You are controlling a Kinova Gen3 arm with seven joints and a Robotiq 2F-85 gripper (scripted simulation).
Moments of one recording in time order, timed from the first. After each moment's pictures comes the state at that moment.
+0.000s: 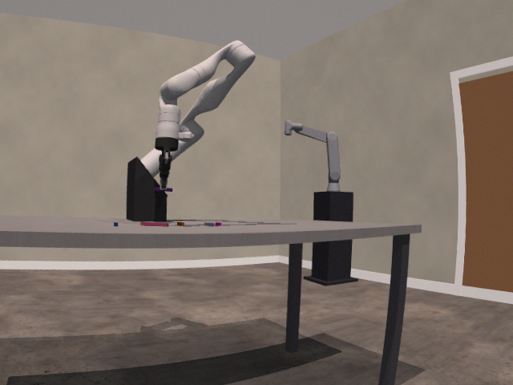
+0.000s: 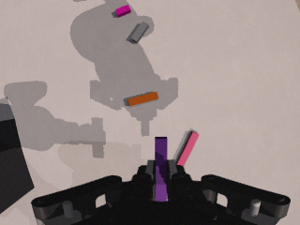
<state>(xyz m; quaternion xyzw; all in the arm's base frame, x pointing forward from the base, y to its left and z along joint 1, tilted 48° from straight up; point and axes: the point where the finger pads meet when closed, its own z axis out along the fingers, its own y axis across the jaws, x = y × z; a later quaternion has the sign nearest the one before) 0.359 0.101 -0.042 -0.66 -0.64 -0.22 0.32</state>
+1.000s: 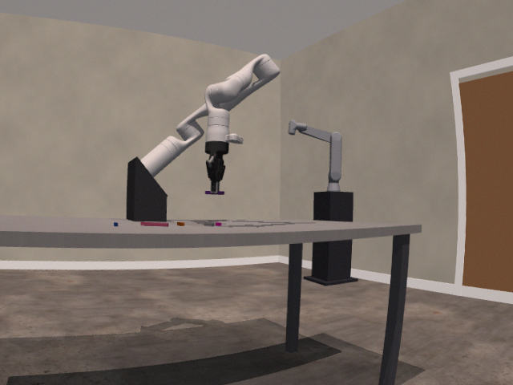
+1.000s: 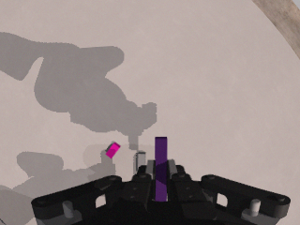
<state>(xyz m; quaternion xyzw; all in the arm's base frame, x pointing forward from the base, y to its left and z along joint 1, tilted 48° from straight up) 0.382 0.216 0.071 -0.81 -0.44 -0.13 0.37</state>
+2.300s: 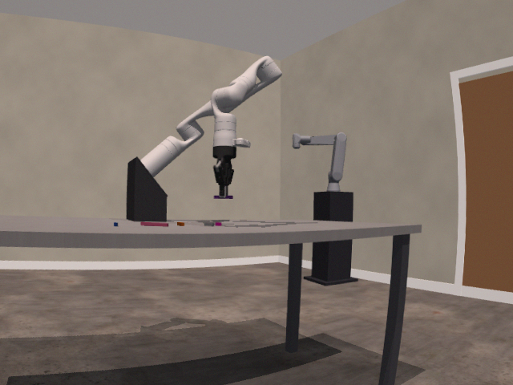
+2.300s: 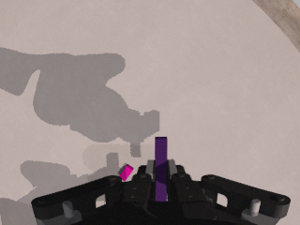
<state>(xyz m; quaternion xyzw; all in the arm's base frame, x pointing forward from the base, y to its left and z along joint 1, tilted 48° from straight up) 0.381 0.245 0.084 -0.82 -0.41 -0.13 0.38</state>
